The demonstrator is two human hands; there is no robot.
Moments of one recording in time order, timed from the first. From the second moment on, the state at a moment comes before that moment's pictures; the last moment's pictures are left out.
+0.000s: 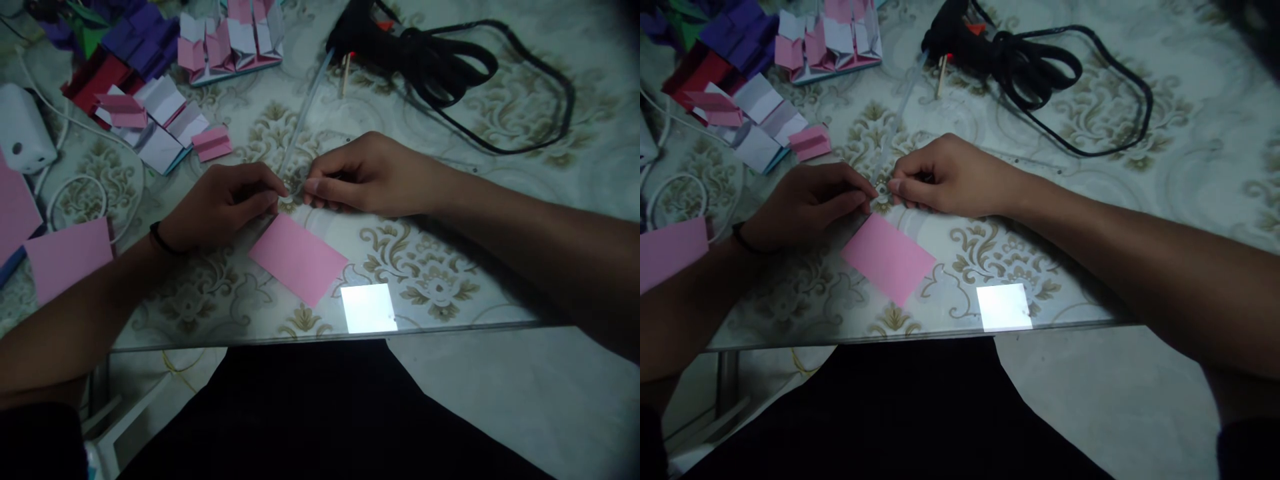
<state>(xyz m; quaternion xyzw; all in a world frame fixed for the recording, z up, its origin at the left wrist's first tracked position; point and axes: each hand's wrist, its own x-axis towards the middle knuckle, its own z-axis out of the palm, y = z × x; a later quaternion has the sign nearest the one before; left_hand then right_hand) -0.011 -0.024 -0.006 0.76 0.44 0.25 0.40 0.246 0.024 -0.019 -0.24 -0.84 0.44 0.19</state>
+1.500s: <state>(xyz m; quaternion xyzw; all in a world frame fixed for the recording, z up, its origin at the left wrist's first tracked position) -0.012 -0.024 -0.005 0.78 0.43 0.25 0.38 0.244 0.026 -0.017 -0.23 -0.85 0.43 0.19</state>
